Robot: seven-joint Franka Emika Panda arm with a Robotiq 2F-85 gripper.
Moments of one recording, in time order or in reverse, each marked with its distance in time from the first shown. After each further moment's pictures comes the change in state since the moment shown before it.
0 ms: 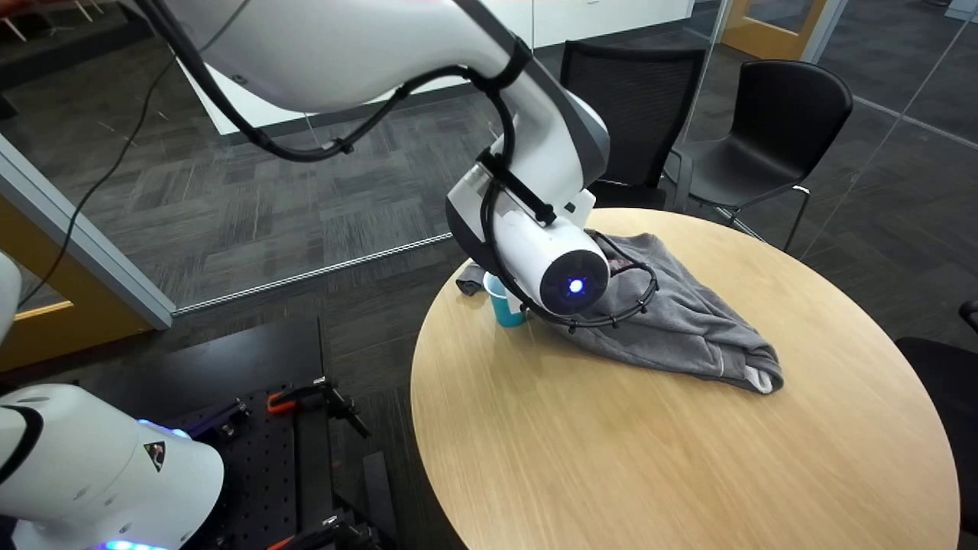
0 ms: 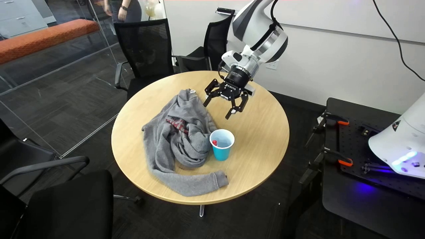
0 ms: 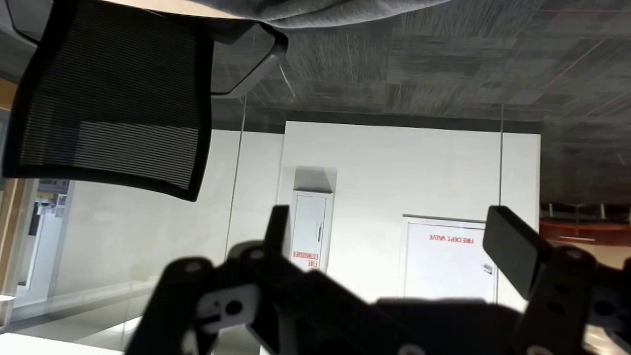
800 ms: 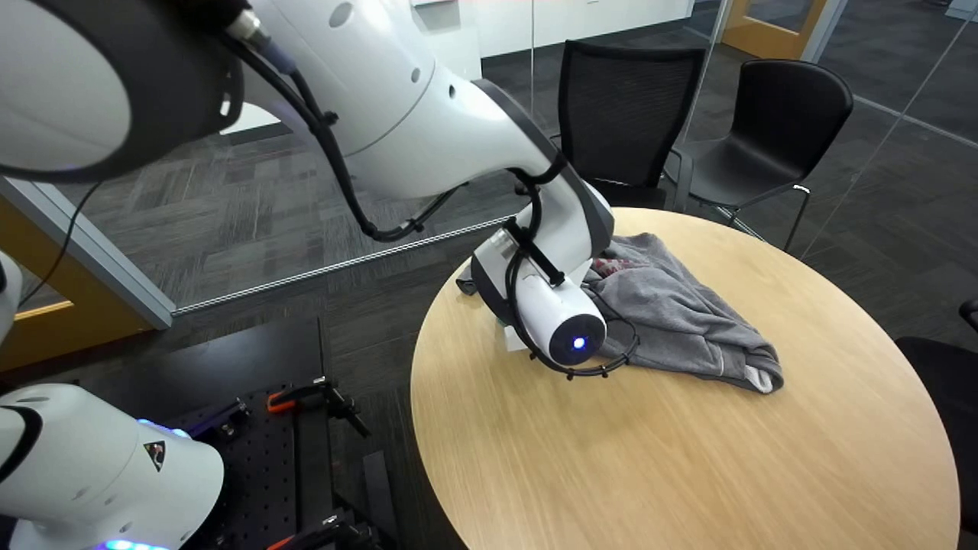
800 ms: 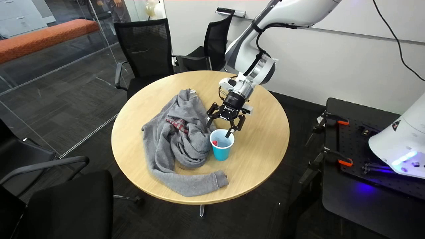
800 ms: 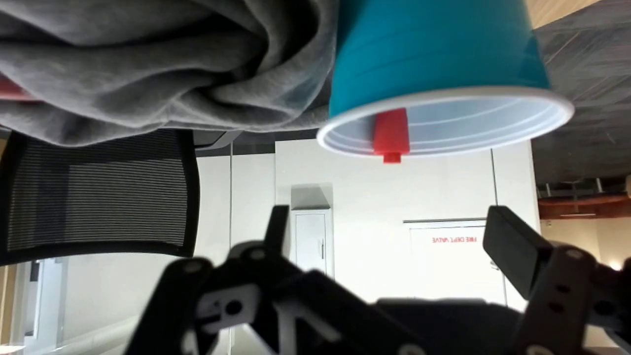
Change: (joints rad) arm -0.011 0.249 0.007 0.121 -0.001 0.000 -0.003
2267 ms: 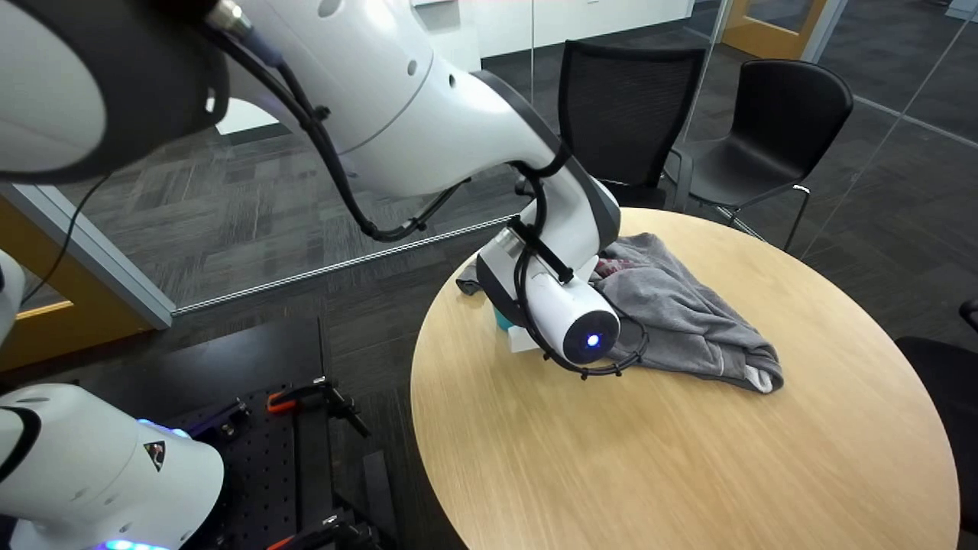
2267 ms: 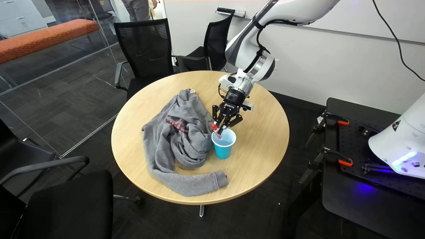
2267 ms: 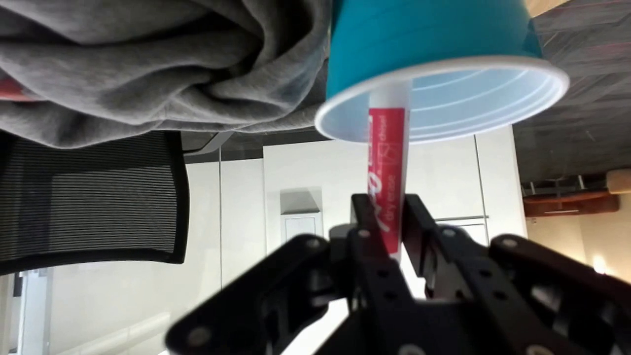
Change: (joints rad) arm -0.021 -0.008 0.001 0.012 -0.075 -0.023 0.060
